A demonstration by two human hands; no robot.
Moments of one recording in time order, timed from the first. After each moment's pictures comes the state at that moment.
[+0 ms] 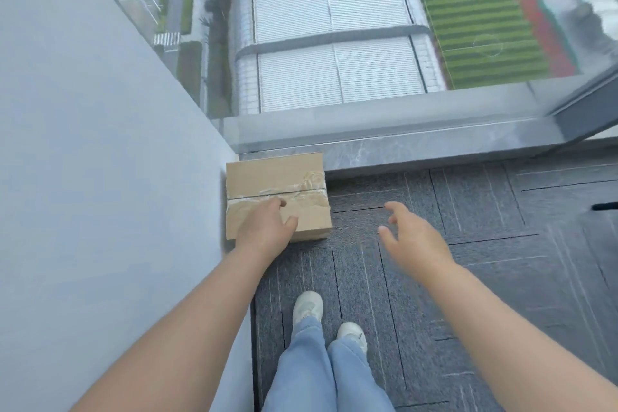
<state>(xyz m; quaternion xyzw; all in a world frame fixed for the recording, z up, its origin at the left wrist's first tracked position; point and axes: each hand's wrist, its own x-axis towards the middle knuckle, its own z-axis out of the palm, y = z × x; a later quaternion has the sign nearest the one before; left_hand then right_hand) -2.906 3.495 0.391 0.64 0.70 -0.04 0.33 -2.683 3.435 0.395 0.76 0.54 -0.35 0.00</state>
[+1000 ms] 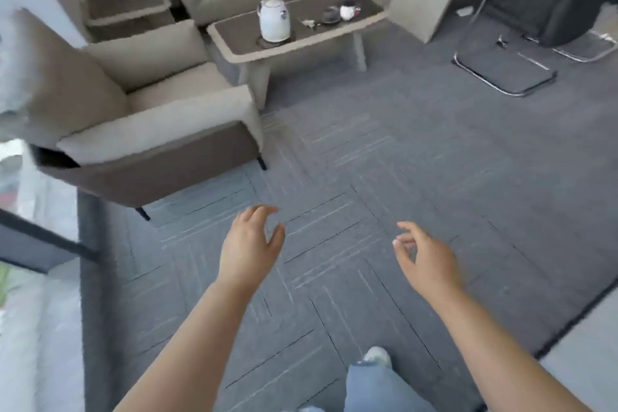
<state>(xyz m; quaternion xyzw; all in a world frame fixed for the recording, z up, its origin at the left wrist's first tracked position) -2.556 3.086 0.587 0.93 -0.23 -0.04 0.29 -2.708 2.867 0.559 0.90 -0.33 0.04 -0.29</state>
